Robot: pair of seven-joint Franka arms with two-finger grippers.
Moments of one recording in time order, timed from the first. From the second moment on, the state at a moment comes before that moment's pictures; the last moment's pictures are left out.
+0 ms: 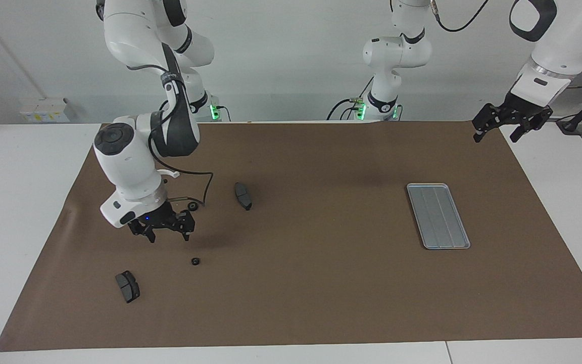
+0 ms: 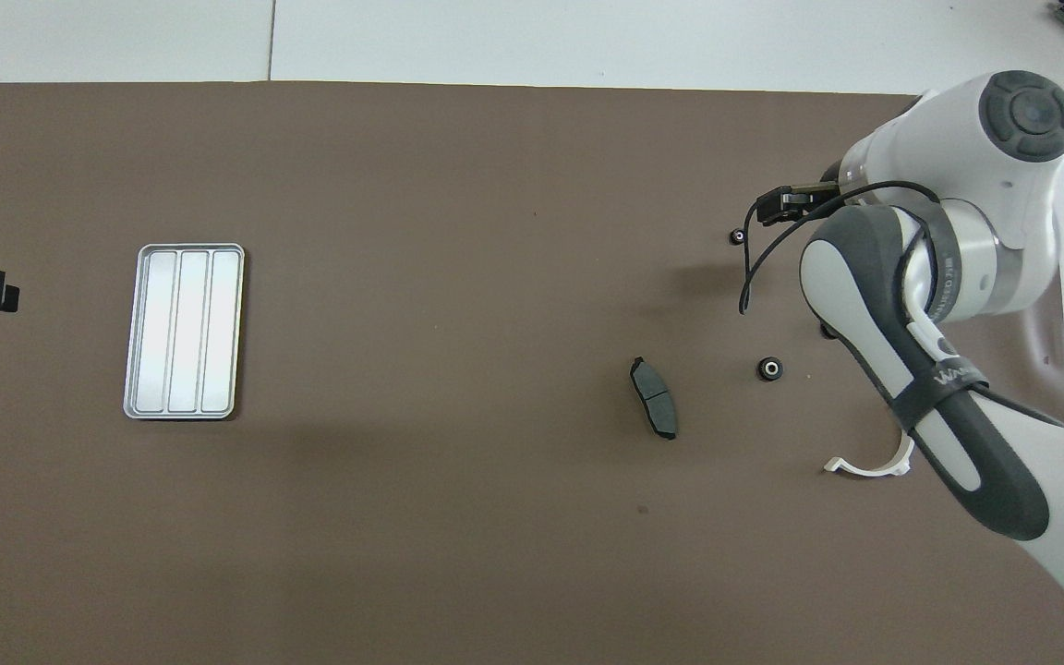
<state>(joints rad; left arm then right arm) -0.08 -0.02 0.14 -1.62 -0.01 1.62 0.14 0.03 0.43 0.08 -1.61 -0.04 2.17 0.10</state>
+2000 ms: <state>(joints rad) -0.08 -0.02 0.14 -1.62 -0.01 1.61 0.14 0.07 0.62 0.08 -1.59 -0.10 2.36 0.15</state>
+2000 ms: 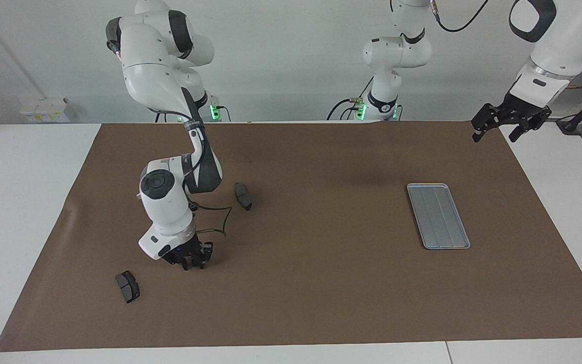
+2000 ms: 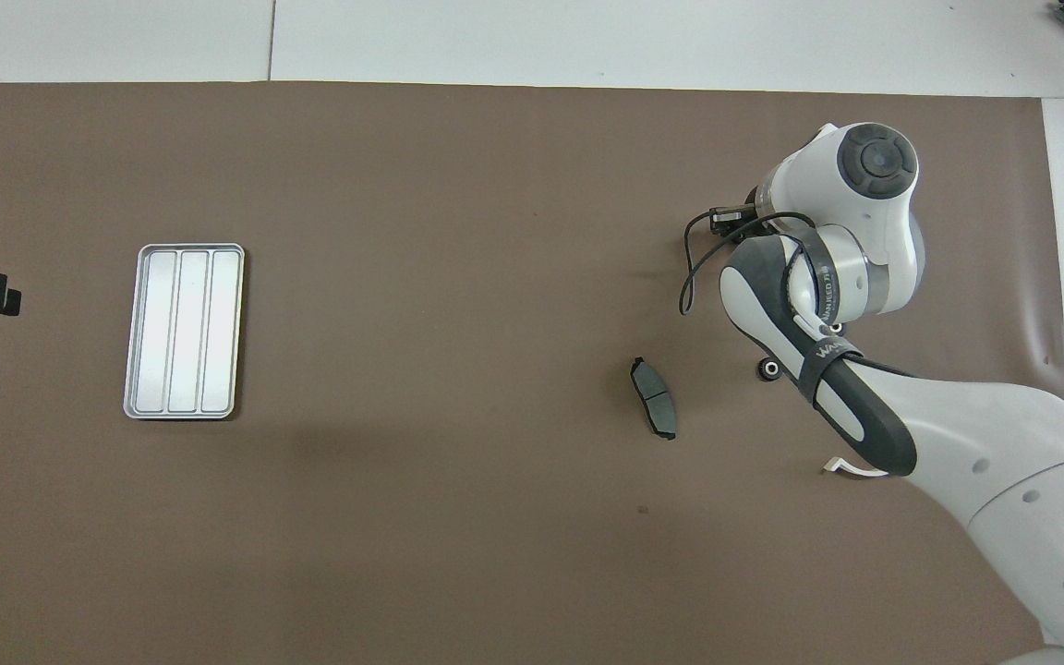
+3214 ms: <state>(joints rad) -0.08 -0.02 0.15 -1.62 -0.01 1.61 0.14 0.20 0.50 0.18 -1.58 -0.10 2.24 0.48</state>
